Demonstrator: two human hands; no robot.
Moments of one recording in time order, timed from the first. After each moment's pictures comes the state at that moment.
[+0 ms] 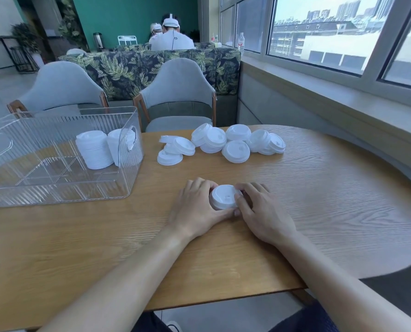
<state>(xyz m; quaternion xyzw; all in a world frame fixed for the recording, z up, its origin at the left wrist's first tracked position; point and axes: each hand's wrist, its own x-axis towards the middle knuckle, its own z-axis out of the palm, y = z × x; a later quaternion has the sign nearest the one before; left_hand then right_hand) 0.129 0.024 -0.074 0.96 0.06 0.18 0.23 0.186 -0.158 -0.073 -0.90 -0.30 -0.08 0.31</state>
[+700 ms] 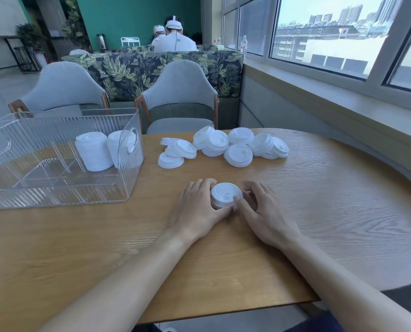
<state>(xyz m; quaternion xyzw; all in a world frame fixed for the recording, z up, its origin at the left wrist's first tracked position) 0.137 0.024 -0.067 0.95 0.08 0.19 0.22 0.196 -0.158 -0.070 -0.89 -0.28 -0.06 0.36</state>
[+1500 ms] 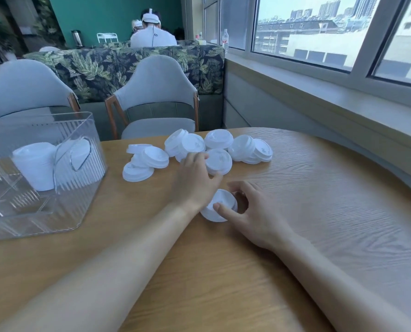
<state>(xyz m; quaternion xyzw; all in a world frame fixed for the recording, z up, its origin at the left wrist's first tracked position) 0.255 0.004 -0.046 0.93 0.09 0.23 0.27 0.249 -0.171 -0.067 -0.88 -0.27 -0.05 0.40</state>
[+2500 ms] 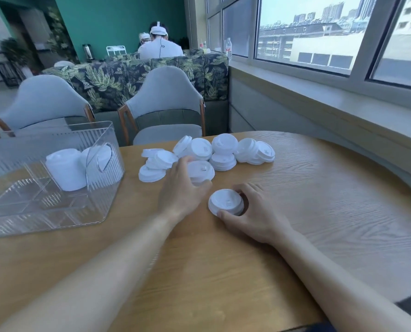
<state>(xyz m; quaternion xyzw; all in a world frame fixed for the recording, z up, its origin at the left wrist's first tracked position) 0.197 0.032 -0.032 0.91 0.13 0.22 0.33 0.231 -0.169 -0.062 -0.89 -0.29 -0.06 0.34</state>
